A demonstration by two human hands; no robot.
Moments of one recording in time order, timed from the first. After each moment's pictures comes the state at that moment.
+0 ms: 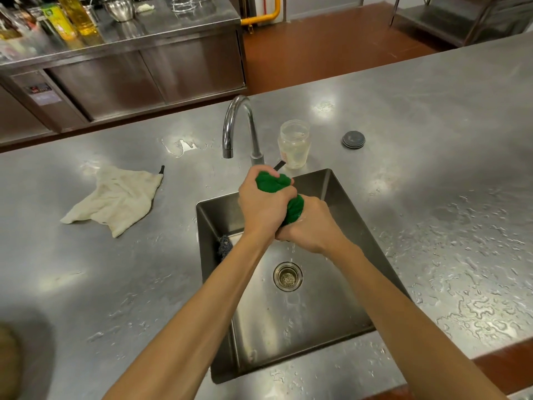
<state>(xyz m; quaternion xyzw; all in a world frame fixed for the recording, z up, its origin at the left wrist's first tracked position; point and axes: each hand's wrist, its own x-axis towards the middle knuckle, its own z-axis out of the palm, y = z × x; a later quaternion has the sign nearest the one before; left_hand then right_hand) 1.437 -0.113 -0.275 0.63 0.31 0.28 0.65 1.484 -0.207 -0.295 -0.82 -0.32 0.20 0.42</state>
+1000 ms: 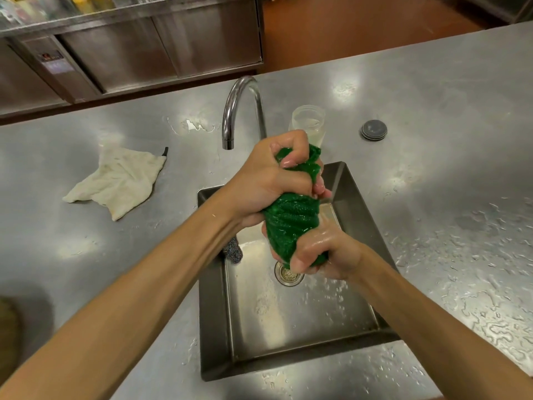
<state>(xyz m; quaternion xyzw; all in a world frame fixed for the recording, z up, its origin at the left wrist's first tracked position) 1.448 -0.094 -0.210 0.61 0.01 0.03 0.79 1.489 -0.223 -0.268 -0.39 -0.33 0.60 0.62</state>
